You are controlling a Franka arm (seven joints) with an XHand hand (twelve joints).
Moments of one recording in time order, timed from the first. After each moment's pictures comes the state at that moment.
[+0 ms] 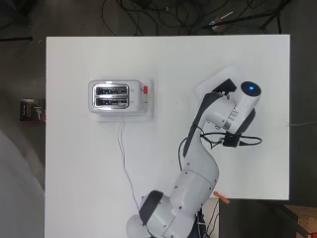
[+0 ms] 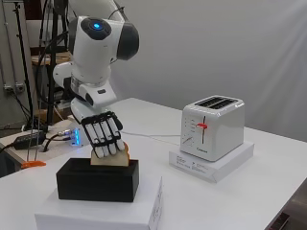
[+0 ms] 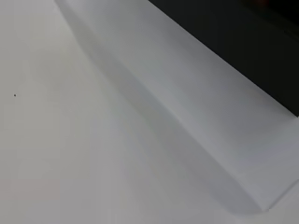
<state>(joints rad) -0.21 0.25 -0.34 -1.77 -0.10 1.58 -1.27</state>
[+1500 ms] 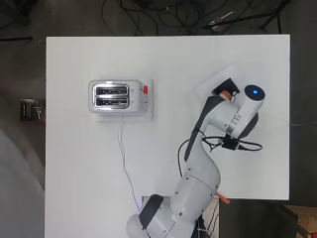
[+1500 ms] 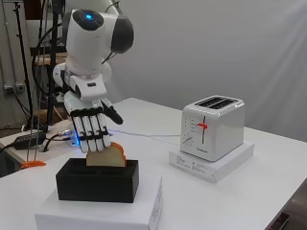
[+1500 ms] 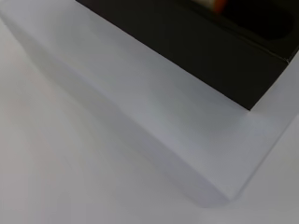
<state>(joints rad) -0.23 0.21 -0.34 -1.78 -0.11 1.58 -1.10</state>
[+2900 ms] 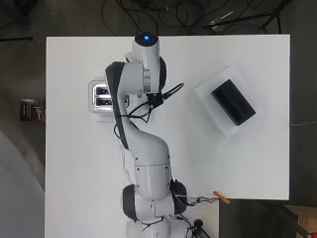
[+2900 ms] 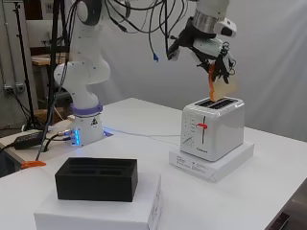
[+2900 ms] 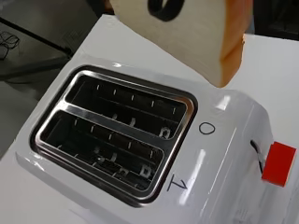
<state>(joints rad) -0.09 0.38 0.18 -1.22 0.07 1.20 -1.29</state>
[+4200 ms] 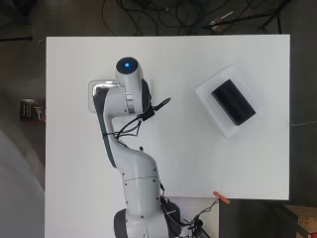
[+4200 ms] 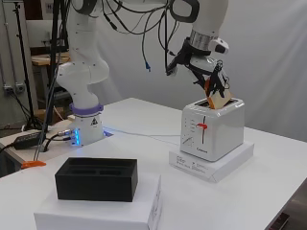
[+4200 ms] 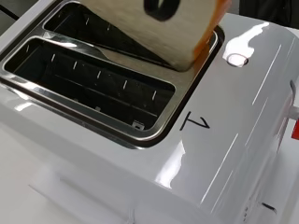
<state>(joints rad) 0.01 0.16 0.15 -1.70 0.01 1.57 -1.24</state>
